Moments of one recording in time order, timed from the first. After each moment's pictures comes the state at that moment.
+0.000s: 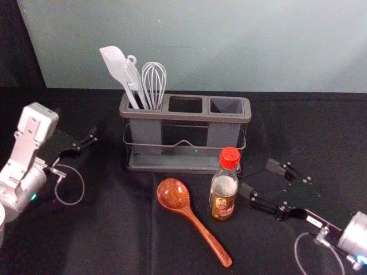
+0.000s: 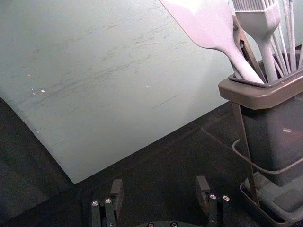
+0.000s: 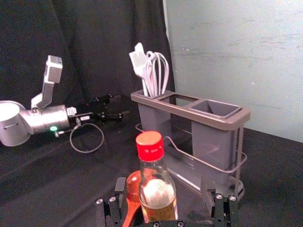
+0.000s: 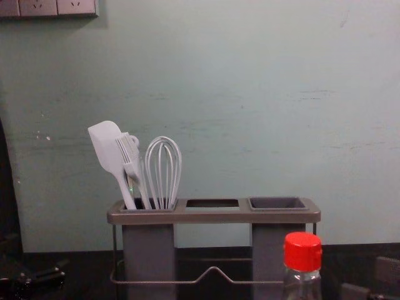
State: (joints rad) left arm -0.20 0.60 0.45 -1.41 -0.25 -0.12 0.03; right arm -0.14 0.69 -0.28 -1.82 0.61 -0.05 0.46
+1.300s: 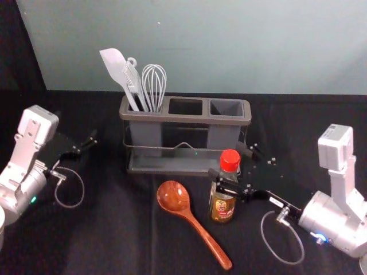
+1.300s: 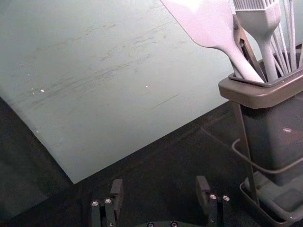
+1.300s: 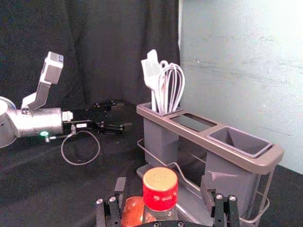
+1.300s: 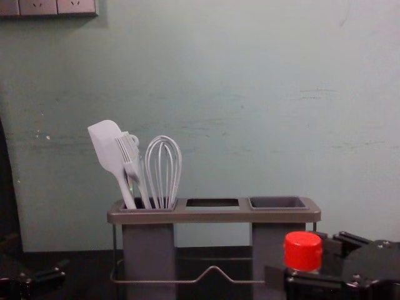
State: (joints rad) left arm -0.20 0.60 0.45 -1.41 -0.25 -0.12 0.03; right arm 0.03 0.54 -0.37 -1.72 0.43 -0.05 0.47
